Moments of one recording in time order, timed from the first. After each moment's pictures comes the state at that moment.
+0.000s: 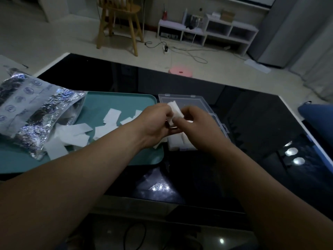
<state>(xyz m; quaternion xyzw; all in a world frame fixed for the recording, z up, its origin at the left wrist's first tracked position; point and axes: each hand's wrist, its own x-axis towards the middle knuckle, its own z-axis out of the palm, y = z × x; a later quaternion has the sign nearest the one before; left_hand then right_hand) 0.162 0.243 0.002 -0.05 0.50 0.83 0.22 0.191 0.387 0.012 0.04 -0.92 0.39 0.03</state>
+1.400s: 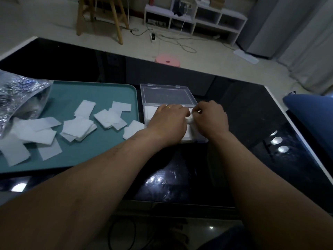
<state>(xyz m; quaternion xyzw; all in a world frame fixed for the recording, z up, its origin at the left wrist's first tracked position) 0.139 0.327 -0.051 0.27 0.93 0.23 -0.06 0.136 0.489 -0.041 -0.09 -0.98 0.12 0.13</state>
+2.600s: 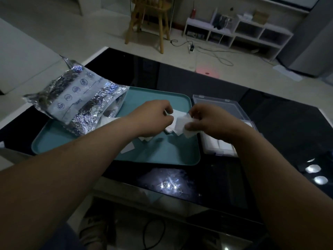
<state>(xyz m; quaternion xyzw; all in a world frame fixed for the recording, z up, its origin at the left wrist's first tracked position) 0.153 0.115 -0.010 0.09 0.94 0.32 0.05 0.142 0.325 0.017 0.10 -0.95 0.27 -0.14</state>
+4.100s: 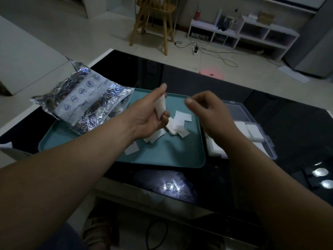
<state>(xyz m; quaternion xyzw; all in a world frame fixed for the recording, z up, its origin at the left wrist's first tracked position) 0.148 0.110 -0.004 -0.15 0.46 0.86 0.18 0.154 0.297 0.009 0.07 -0.87 0.49 0.04</state>
